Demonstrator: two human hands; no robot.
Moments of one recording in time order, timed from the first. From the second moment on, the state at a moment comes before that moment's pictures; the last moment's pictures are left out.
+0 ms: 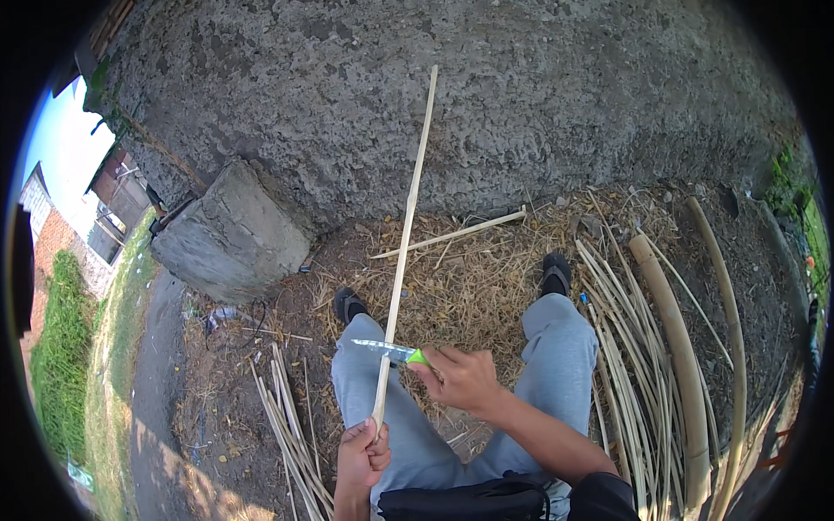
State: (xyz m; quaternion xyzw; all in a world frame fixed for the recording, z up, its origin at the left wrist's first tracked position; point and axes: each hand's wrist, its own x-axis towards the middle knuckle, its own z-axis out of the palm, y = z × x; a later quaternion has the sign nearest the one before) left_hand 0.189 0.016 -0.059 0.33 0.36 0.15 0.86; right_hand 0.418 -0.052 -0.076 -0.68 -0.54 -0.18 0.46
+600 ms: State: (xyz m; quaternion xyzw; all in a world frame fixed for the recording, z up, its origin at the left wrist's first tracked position) left_hand 0.212 0.006 -0.064 0.60 0.40 0.30 0.62; right_hand 0.398 -0.058 -0.079 -0.66 -0.59 -0.19 0.43
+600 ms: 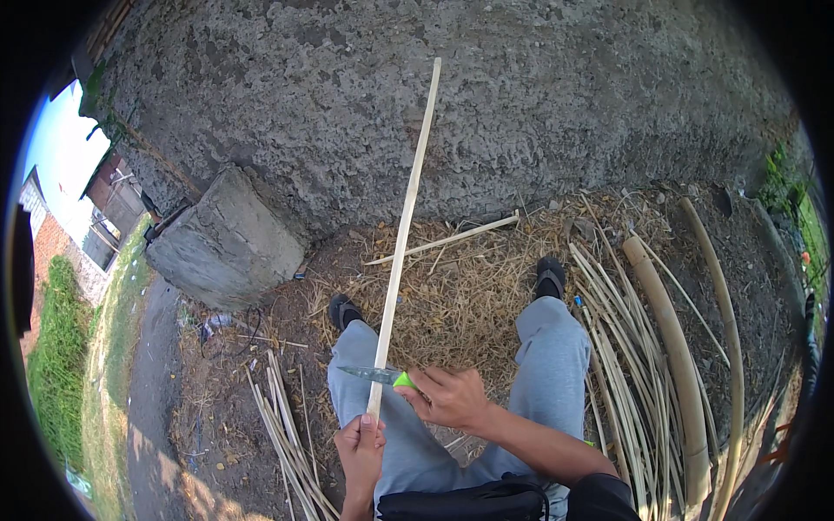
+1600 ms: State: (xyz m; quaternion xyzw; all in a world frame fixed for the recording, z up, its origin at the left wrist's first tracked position) left_hand 0.173 -0.015 -0.077 0.68 0.44 0.32 0.49; right_hand 0.431 -0.038 -0.086 -0.73 -0.46 -0.16 0.49
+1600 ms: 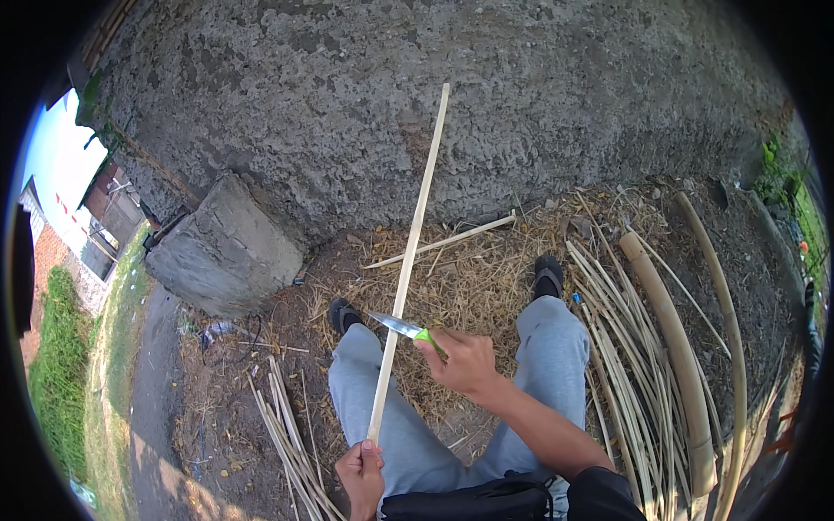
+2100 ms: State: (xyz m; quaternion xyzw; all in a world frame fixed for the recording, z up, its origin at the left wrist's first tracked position) left_hand 0.160 -0.022 -0.070 0.73 0.46 0.28 0.41; right_hand 0.414 -0.045 -0.081 -0.70 -0.54 -0.19 0.42
